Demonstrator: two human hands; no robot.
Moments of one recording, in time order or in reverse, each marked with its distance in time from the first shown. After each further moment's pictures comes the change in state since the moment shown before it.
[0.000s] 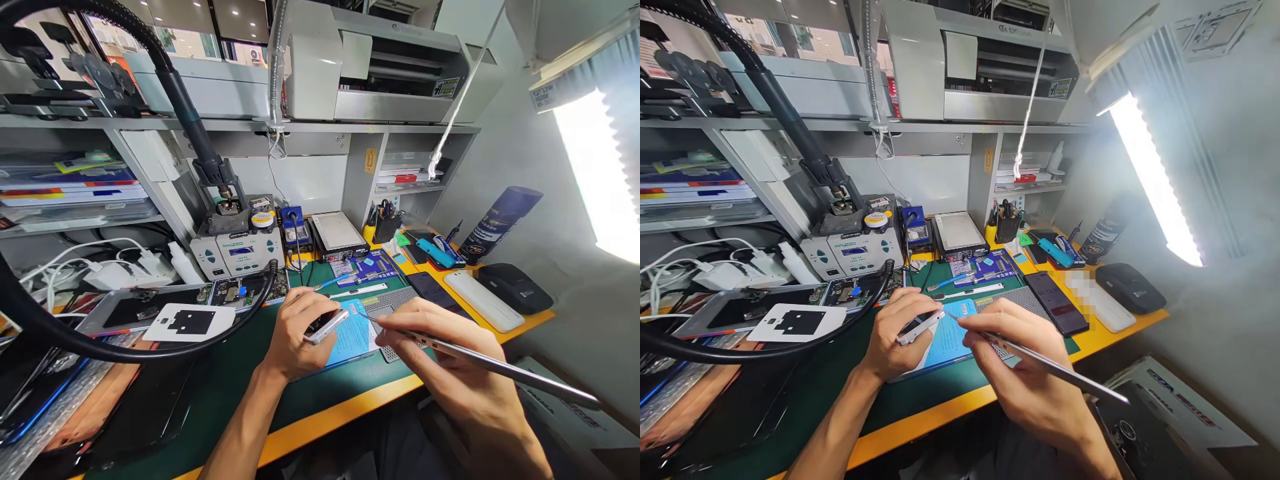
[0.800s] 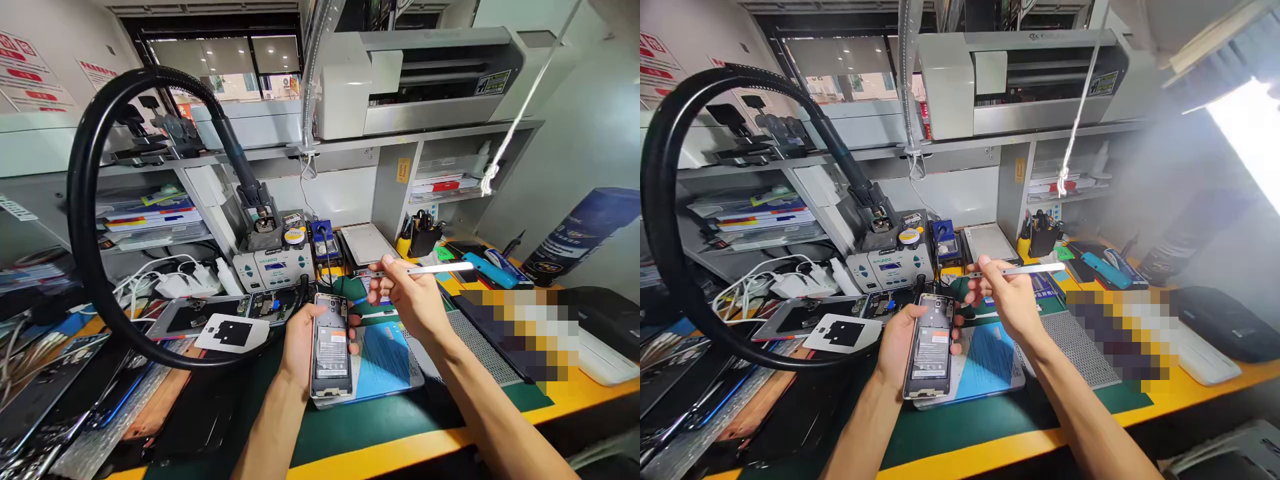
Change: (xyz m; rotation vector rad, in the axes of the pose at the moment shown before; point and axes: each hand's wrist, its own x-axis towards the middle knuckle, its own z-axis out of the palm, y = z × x) left_hand 0.013 -0.010 -0.016 -1.428 0.164 -1.292; right_hand 0.102 0.061 0.056 0.763 0.135 0.302
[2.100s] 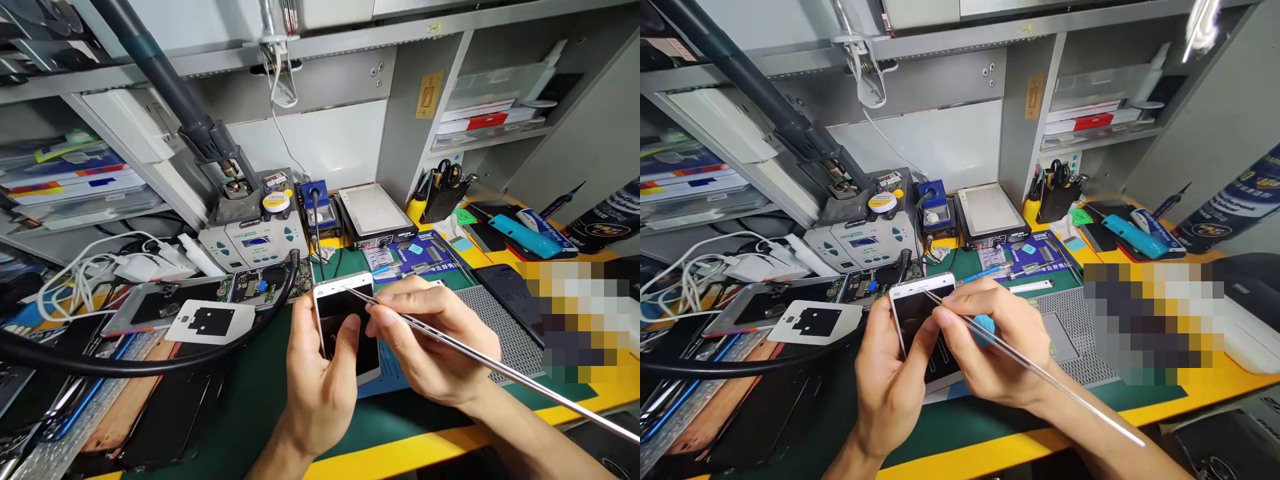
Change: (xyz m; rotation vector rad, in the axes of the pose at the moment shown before) left_hand -0.013 -0.038 0.011 0.874 0.261 0.728; right_hand -0.039 0.027 -0.001 -0.521 -0.094 -0.622
